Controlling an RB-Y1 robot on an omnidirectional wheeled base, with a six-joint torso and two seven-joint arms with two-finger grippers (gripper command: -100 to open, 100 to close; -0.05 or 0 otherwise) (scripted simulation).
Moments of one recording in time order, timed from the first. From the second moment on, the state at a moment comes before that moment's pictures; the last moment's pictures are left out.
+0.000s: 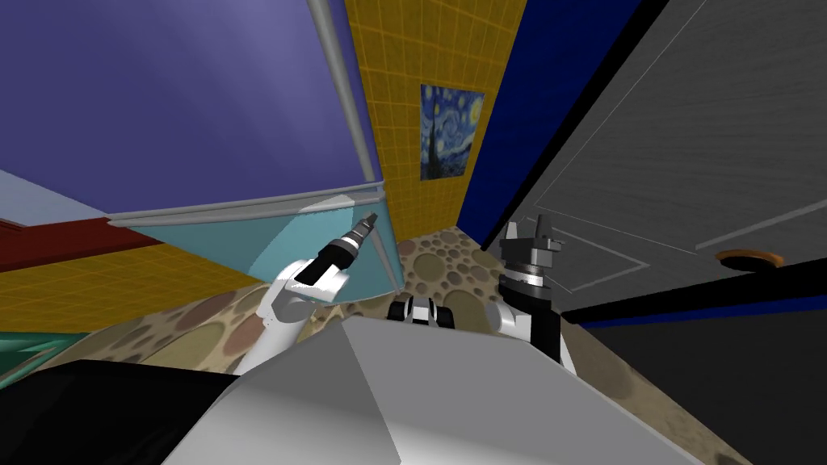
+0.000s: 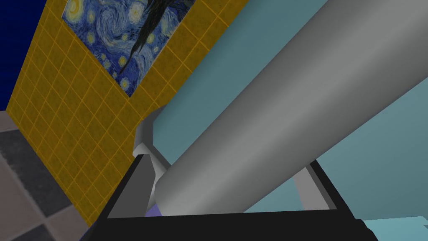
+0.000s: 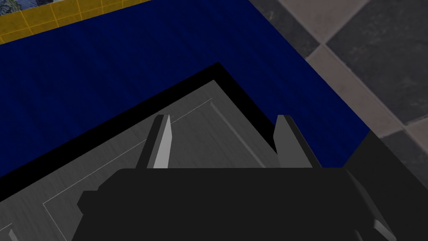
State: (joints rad) left arm 0.23 0.55 -0.03 -2.57 -0.03 0.76 -0.23; right arm 0.48 0.03 0.02 -2.36 -0.02 -0.40 -0.12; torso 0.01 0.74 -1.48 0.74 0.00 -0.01
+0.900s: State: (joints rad) left arm 0.20 0.62 -0.12 -2.61 0.06 0.72 -0.25; right arm 0.48 0.03 0.02 -2.36 -0.02 -0.40 -0.12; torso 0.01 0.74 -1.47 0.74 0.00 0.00
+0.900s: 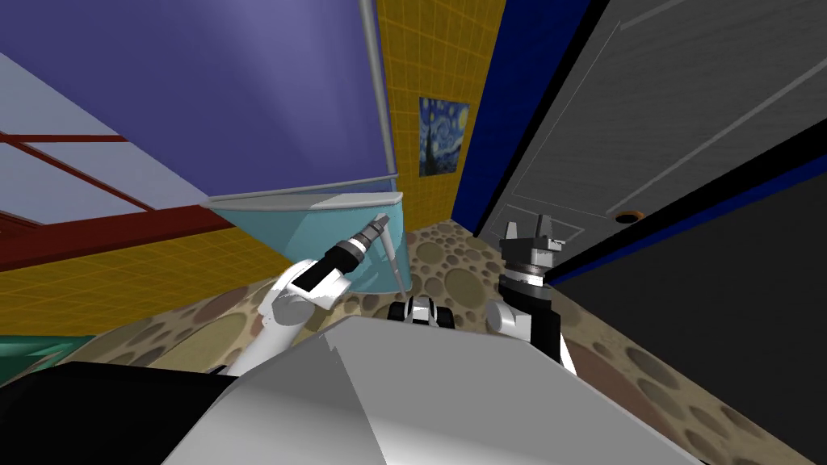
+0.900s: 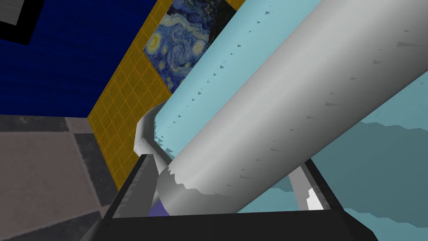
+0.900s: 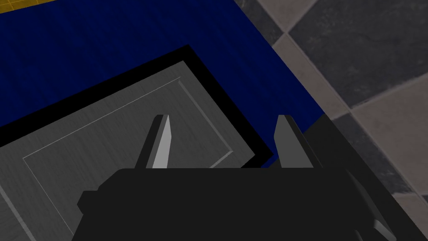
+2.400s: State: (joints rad) left arm 0.13 0.72 -0.24 -2.62 0.19 0.63 -0.28; right arm 0.48 0.03 0.02 -2.36 -0.02 -0.40 -0.12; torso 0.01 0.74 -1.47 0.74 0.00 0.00
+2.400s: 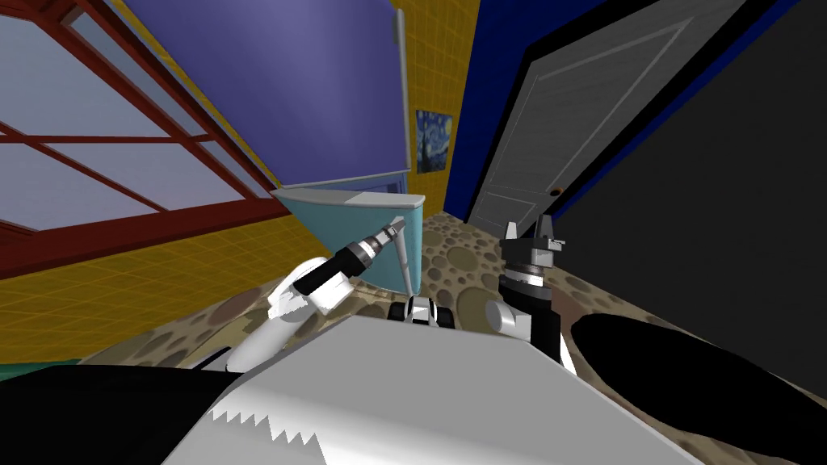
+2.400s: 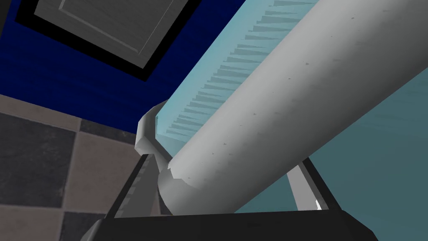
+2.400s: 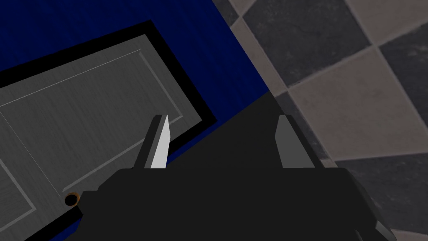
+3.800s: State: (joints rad) left arm -0.04 0.82 -0.24 -2.61 0.41 0.64 -0.29; right arm 0.48 0.03 0.02 -2.36 -0.02 -0.40 -0.12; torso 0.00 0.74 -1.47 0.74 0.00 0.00
